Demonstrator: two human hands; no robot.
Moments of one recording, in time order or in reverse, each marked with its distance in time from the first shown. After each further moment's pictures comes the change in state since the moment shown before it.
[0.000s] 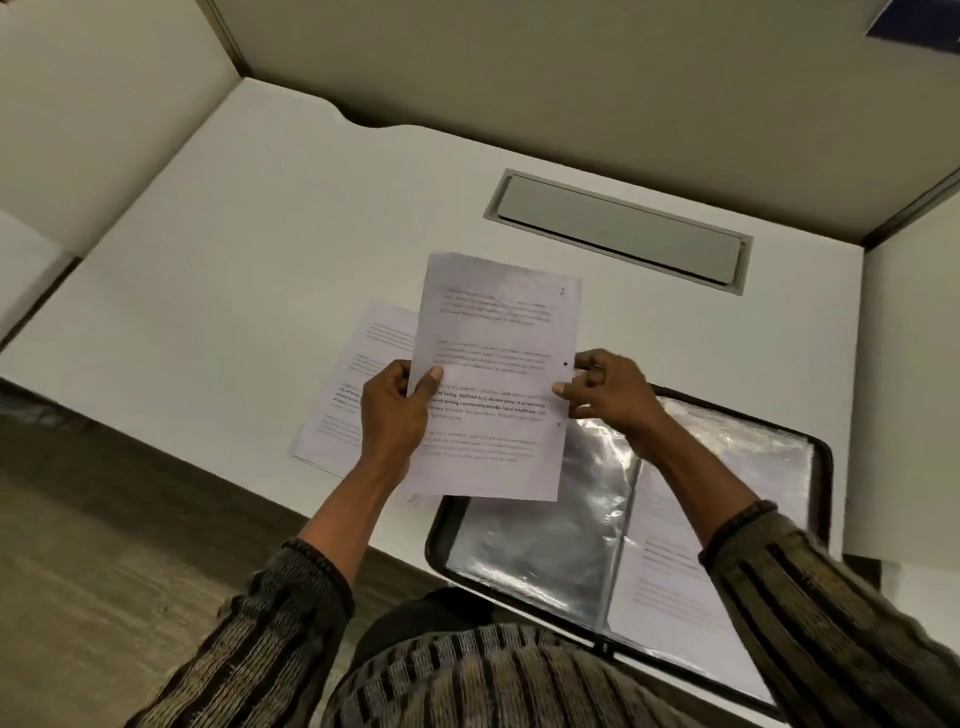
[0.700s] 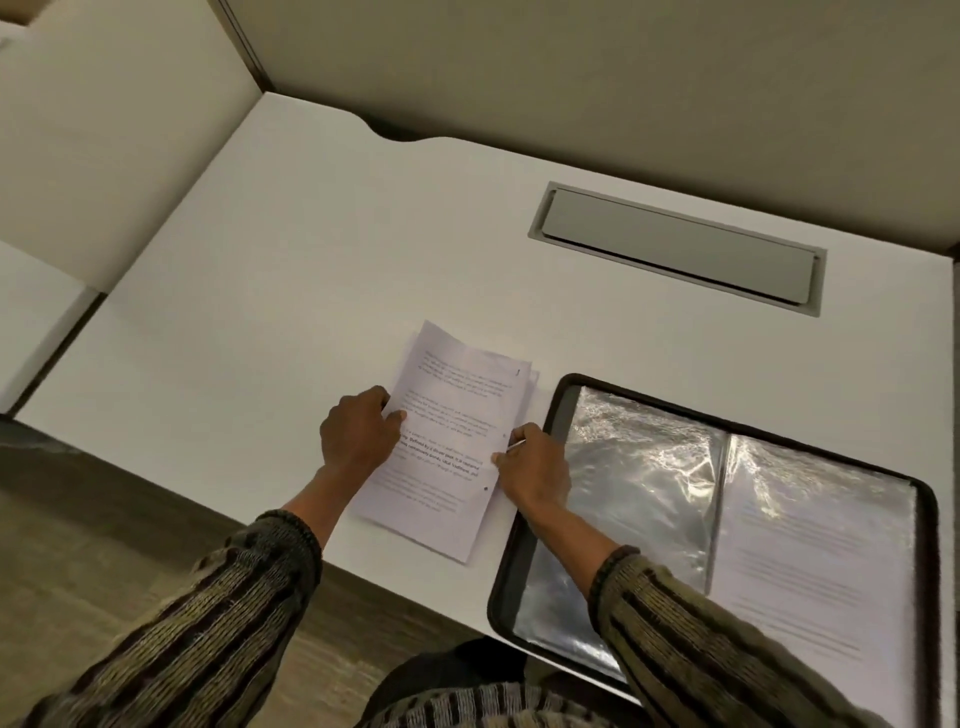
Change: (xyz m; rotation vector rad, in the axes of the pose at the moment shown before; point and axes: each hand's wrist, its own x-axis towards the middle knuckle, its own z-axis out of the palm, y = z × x) left_hand 0.140 -0.044 -0.110 1.157 -0.050 0.097; right_hand 0.056 0.044 0.205 -0.444 0.217 0.125
